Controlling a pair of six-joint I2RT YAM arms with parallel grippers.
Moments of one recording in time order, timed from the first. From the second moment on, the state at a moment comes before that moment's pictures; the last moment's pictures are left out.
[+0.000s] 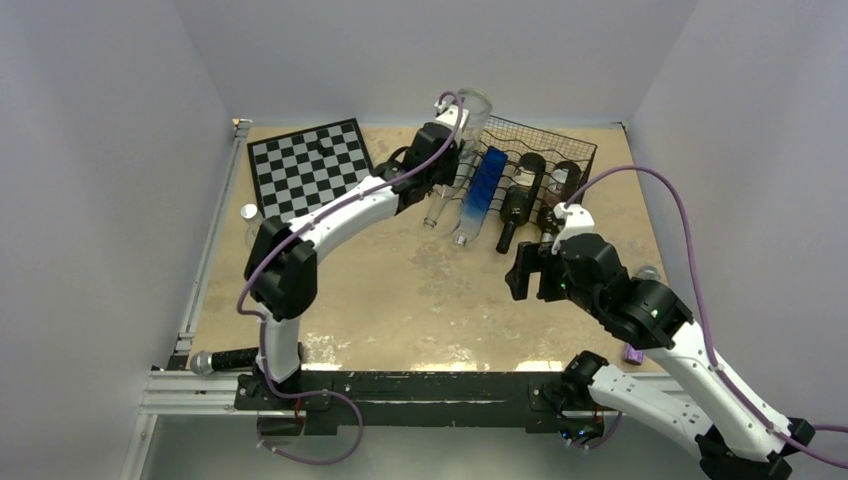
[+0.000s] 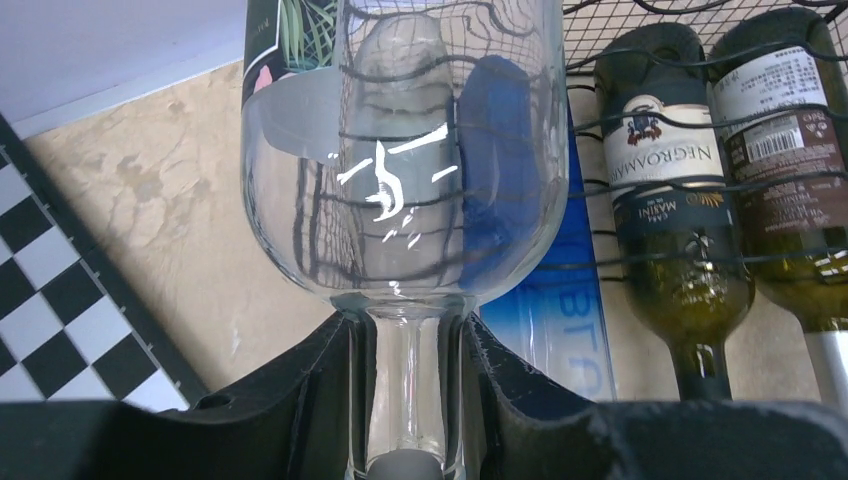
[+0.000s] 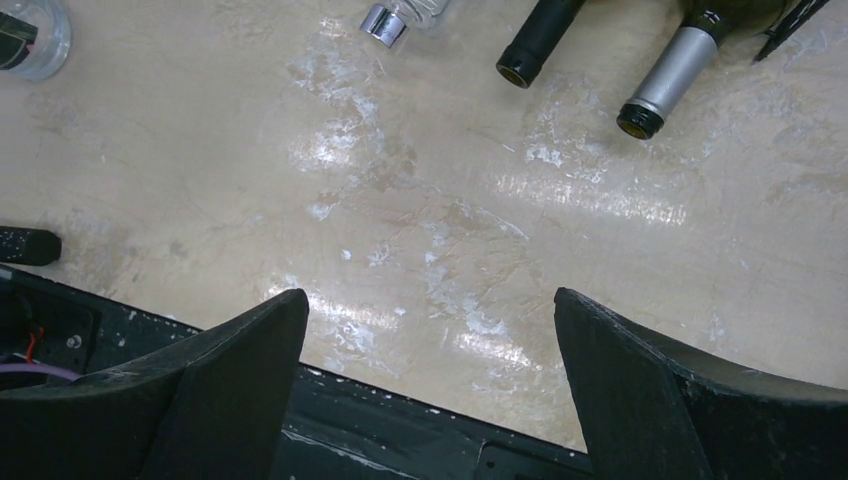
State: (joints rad) left arm -0.72 1.92 1.67 -0.22 -0.30 -0.14; right arm 0.73 0.73 1.01 -0.96 0.27 0.51
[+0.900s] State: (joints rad) left arm -0.66 2.17 1.88 -0.22 -0.26 -0.17; right arm 0.73 0.63 0.94 -1.03 0.27 0.66
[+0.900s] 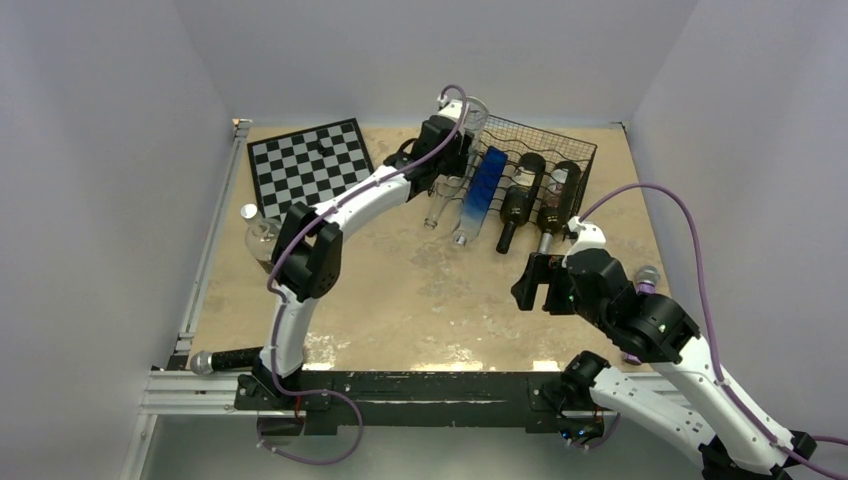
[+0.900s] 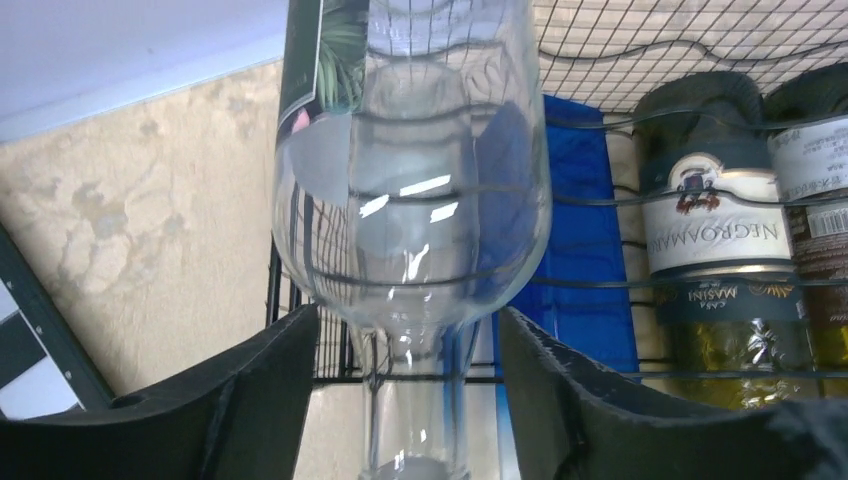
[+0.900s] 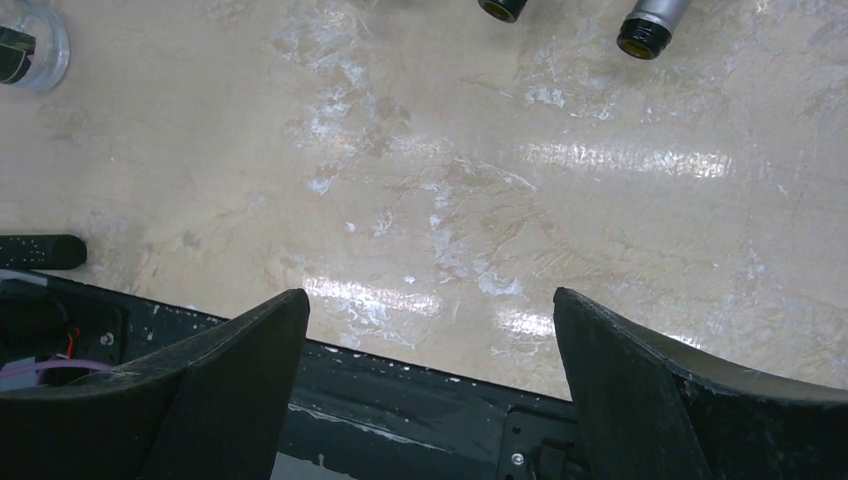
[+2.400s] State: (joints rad) left arm -0.08 0.97 1.25 -0.84 -0.38 -0.24; right arm 0.73 0.87 1.05 -0.91 0.25 0.57
